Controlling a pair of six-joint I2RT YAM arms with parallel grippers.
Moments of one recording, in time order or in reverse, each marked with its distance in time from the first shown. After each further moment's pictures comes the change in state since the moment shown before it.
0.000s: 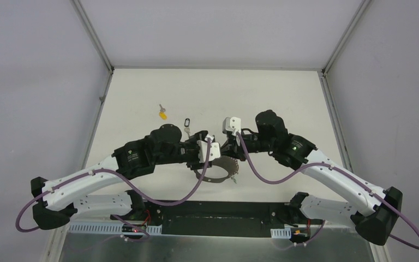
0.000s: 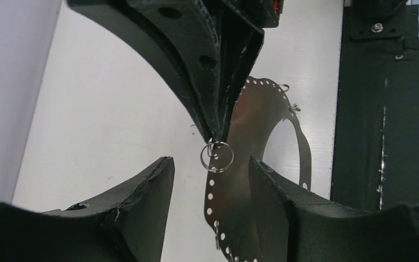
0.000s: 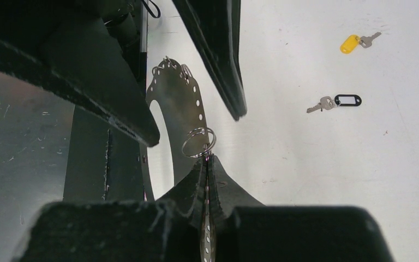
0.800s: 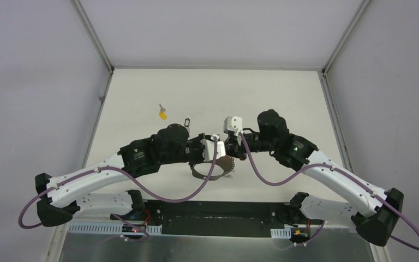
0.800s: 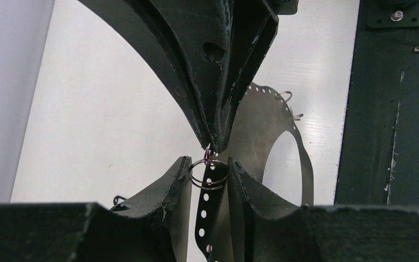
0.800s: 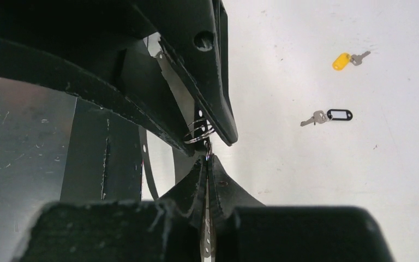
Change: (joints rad) left arm -0.006 0.079 0.032 -0.029 -0.049 -0.008; right arm -0.001 -0.012 0.000 0.029 -0.015 -0.002
